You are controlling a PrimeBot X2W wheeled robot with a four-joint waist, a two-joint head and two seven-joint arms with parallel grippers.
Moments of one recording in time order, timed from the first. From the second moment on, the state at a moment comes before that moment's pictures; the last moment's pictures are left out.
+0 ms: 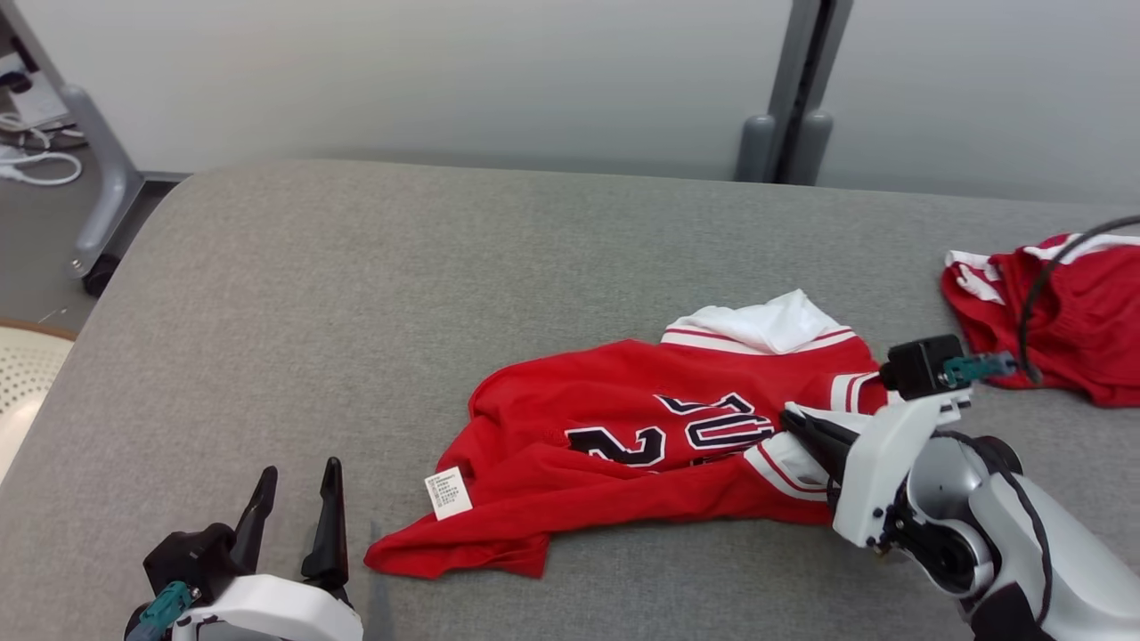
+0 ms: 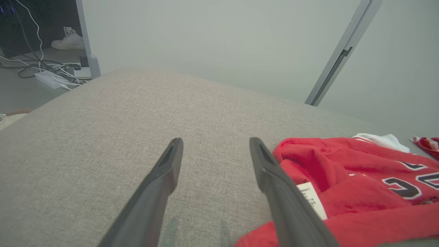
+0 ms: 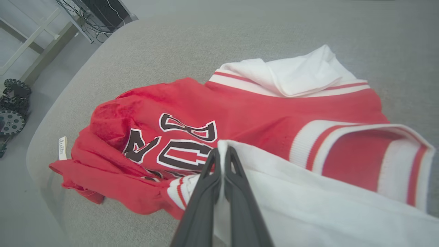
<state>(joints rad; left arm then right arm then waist) -0.07 0.14 -0.15 0.38 -0.47 0.01 -0.26 -0.49 -0.29 0.55 0.52 0.82 0.13 0.31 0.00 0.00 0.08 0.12</state>
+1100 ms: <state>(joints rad) -0.04 0.17 -0.17 0.34 -0.46 0.04 -0.25 0.07 -0.25 0.29 0.09 0.72 0.13 0.39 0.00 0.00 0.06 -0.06</state>
